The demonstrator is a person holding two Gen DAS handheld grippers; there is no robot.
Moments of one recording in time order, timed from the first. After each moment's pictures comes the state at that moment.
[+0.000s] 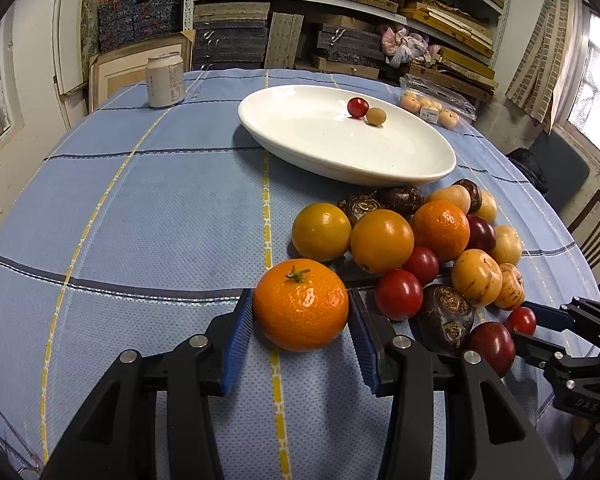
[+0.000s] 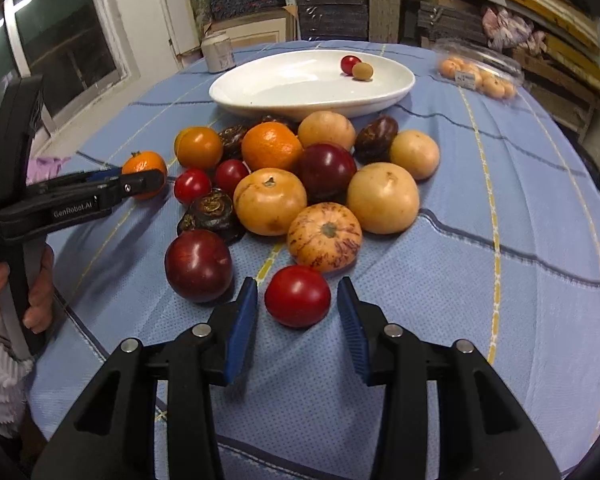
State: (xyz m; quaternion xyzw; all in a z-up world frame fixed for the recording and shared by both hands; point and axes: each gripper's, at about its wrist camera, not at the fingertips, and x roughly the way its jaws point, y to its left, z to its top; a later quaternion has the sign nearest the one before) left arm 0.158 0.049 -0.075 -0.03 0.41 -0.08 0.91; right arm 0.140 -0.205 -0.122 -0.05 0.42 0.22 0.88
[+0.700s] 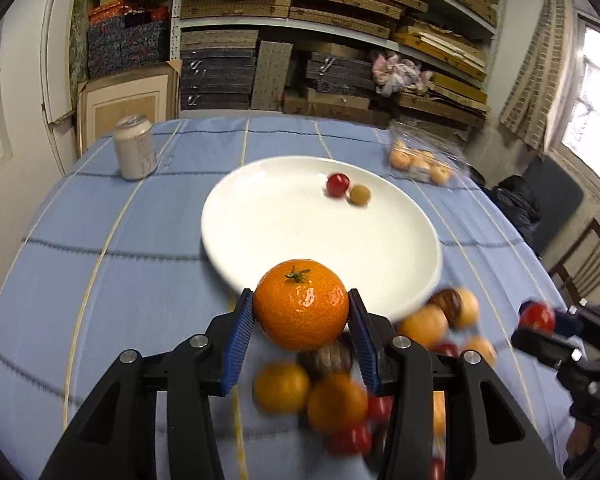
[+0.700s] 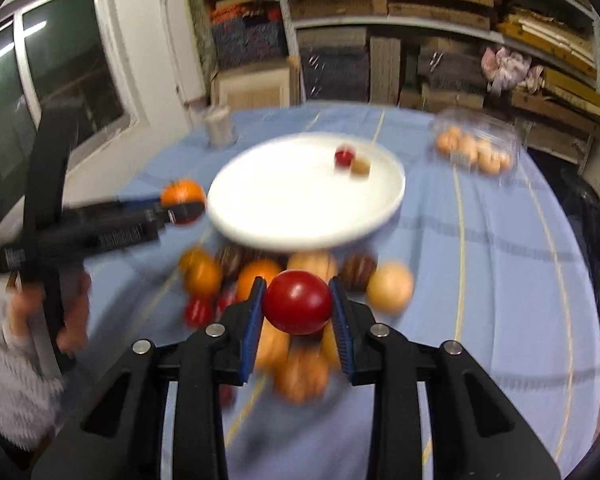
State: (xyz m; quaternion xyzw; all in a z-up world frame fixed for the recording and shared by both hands) left arm 0.244 0.016 -0.018 -0.03 0.38 -0.08 0.92; right arm 0.214 -0.215 -0.036 0.00 0.34 0.23 0.91
